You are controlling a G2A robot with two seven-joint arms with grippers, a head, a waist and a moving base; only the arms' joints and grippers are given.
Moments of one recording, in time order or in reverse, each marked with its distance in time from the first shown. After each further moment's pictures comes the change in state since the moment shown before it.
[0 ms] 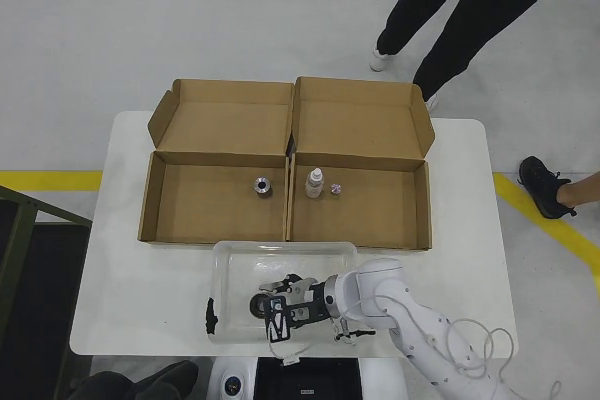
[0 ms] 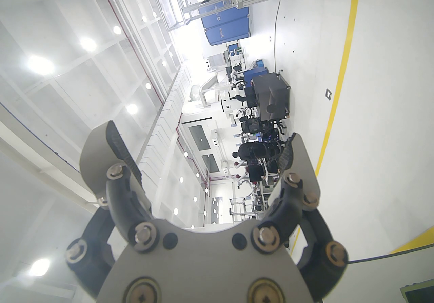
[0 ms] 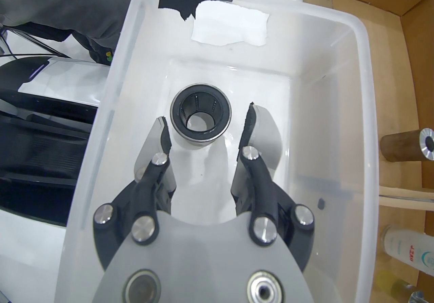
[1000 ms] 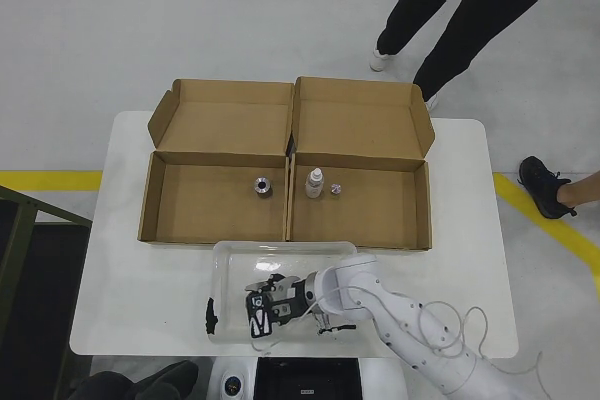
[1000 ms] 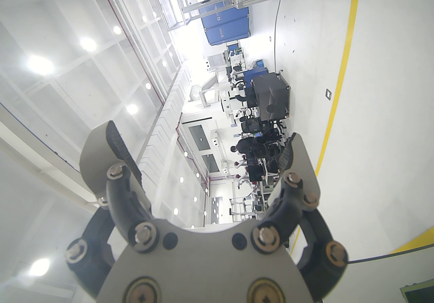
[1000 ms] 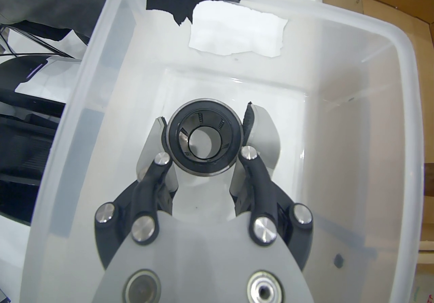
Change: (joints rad) left arm 0.000 0.000 0.000 0.000 0.000 0.000 0.000; right arm 0.133 -0.027 -0.148 0.146 0.013 0.076 -0.059
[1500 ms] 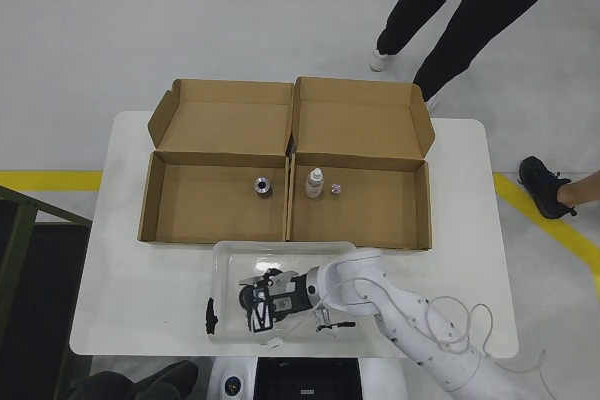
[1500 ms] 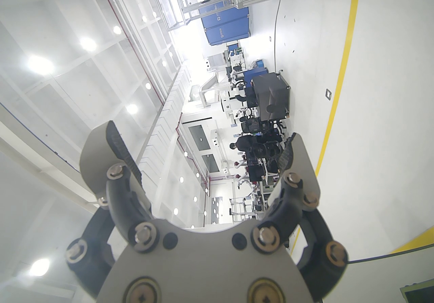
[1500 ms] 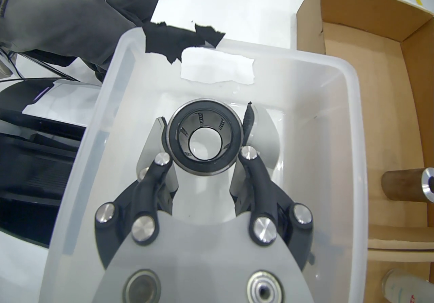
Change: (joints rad) left arm 0.000 0.000 0.000 0.000 0.000 0.000 0.000; right arm 0.005 0.009 0.033 -0.045 0.086 0.008 -0.026
